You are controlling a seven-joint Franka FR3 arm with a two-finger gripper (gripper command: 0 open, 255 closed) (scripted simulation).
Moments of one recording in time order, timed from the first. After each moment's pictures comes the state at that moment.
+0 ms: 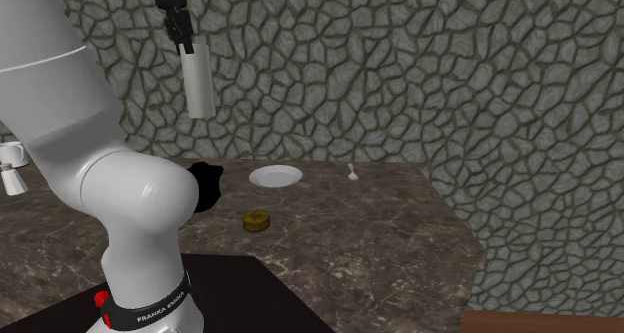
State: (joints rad) arm 0.38 -0.30 0.52 -1.67 0.02 1.41 0.92
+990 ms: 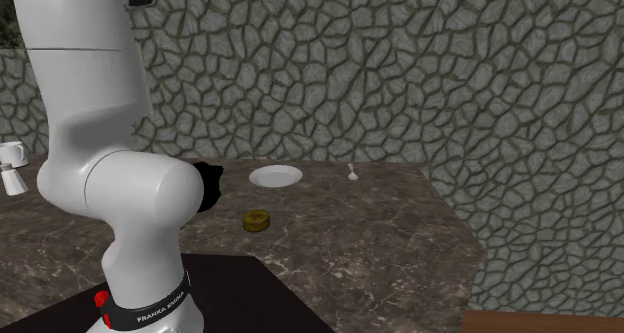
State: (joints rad) arm 0.54 0.01 0.89 -1.36 -0.13 1.31 1.43
